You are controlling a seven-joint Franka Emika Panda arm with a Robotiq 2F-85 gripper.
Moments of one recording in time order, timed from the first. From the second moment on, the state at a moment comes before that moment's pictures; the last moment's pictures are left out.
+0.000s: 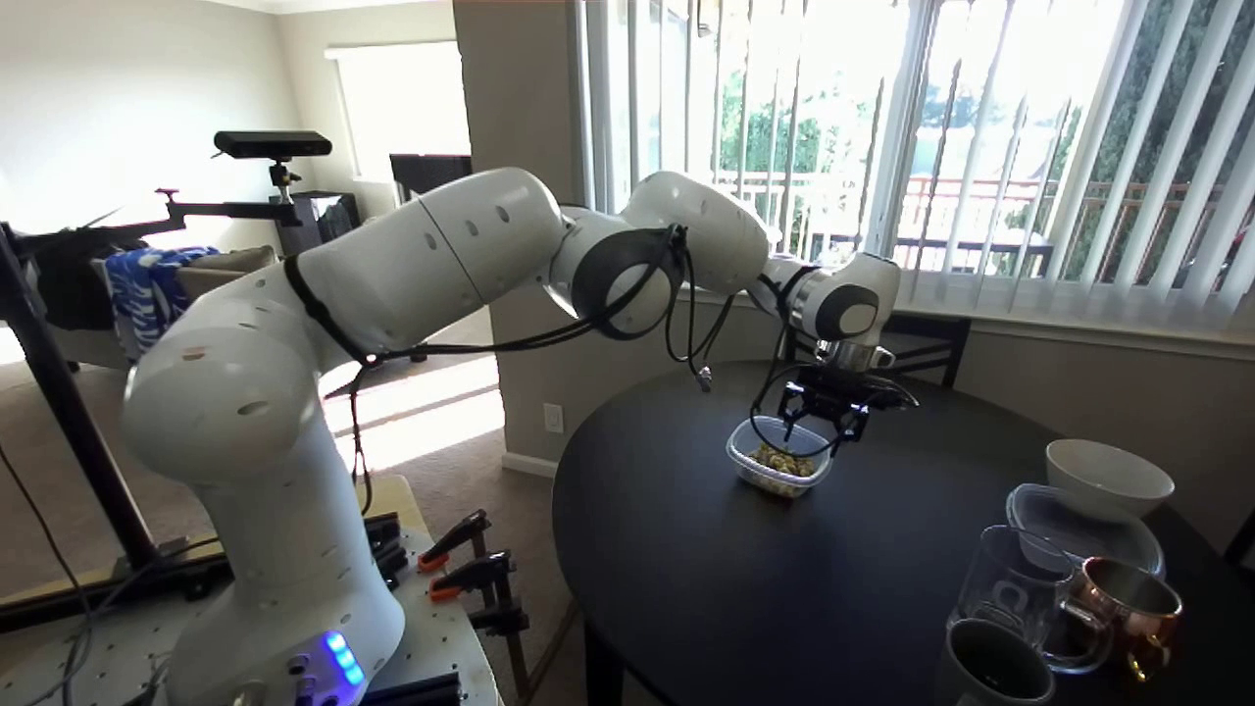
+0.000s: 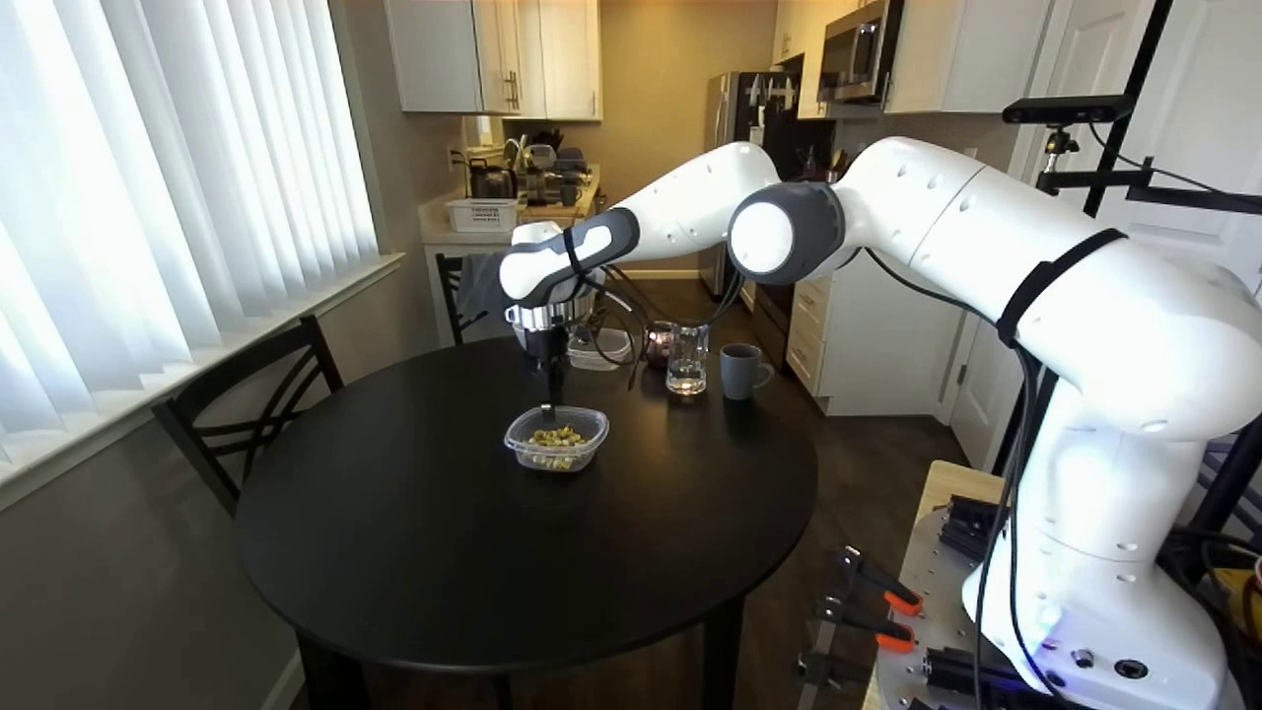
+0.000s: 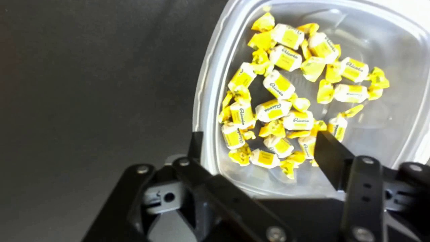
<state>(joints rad) -0.13 1.17 0.09 -0.87 0.00 1.90 -0.64</state>
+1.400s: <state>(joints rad) -0.12 1.29 0.05 -0.62 -0.03 1.62 -0.67</state>
